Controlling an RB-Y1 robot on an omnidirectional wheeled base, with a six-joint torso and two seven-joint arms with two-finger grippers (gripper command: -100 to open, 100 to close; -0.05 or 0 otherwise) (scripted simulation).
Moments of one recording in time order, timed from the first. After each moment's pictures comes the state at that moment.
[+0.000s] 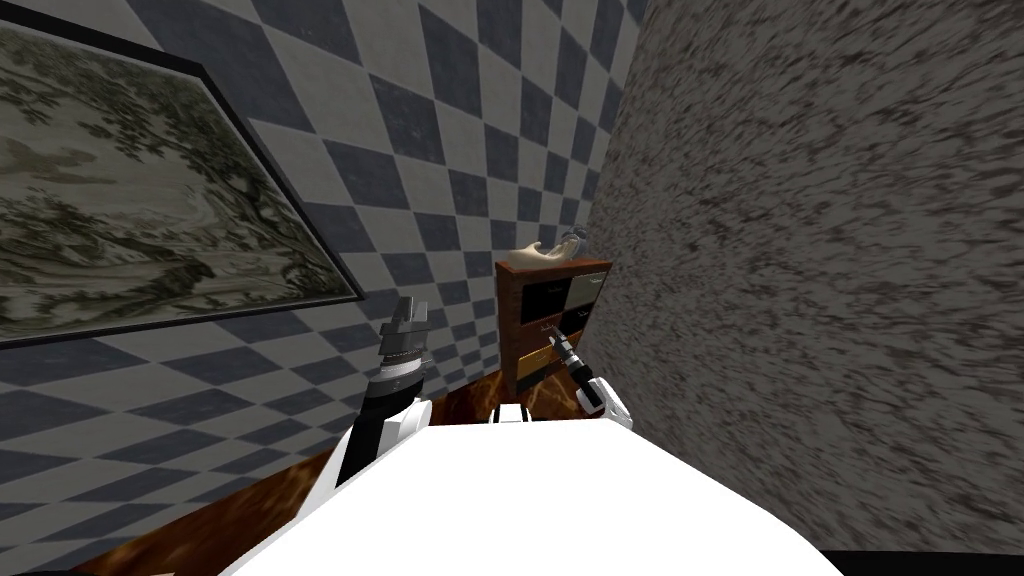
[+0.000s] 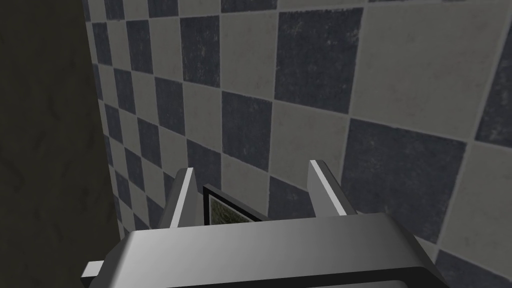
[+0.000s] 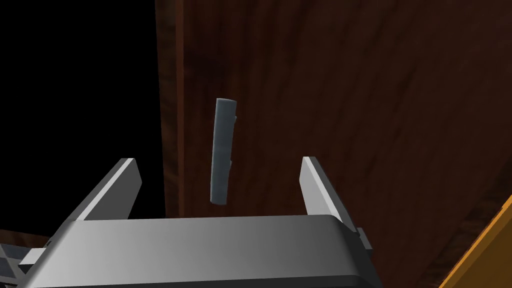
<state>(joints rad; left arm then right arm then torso) 0.51 -0.02 0.00 -2.36 -0.08 -0.53 0.00 0.03 -0.10 -0.23 -1.27 0.83 -0.72 2.35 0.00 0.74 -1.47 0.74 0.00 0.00</state>
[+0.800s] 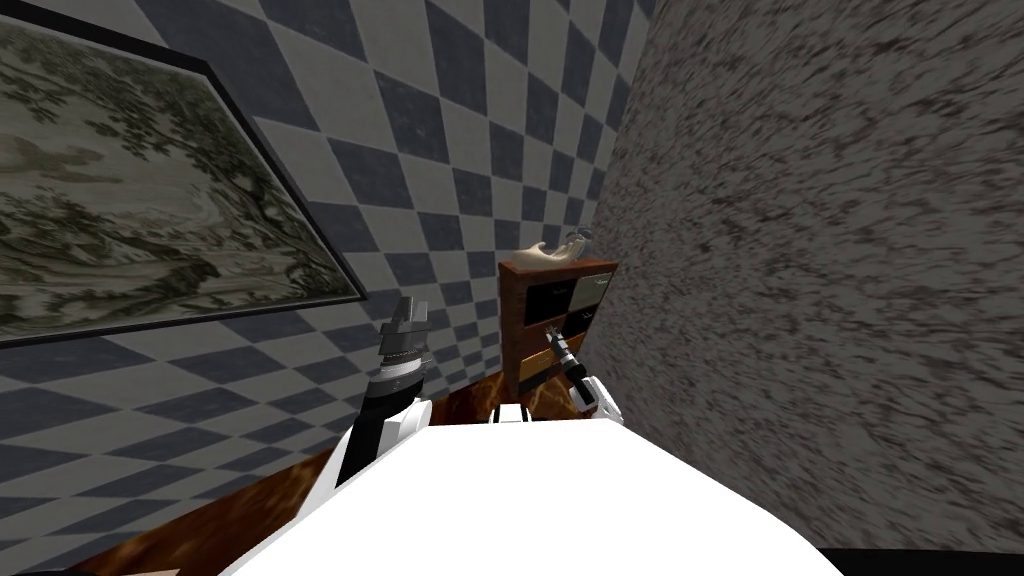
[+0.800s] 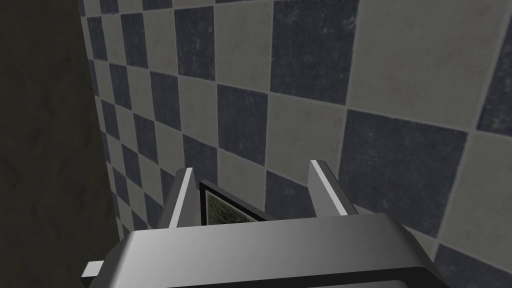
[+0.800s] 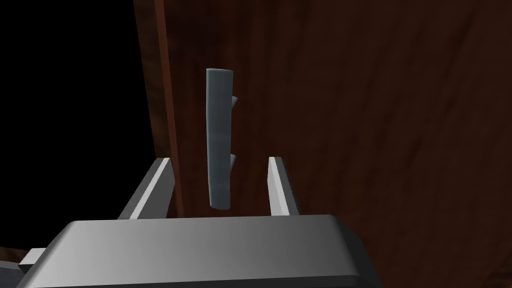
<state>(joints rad) 0.51 -0.02 0.00 -2.36 -0.08 -0.53 0.00 0.02 -0.04 -0.23 -1.28 0.83 -0.70 2.33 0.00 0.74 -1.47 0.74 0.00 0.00</state>
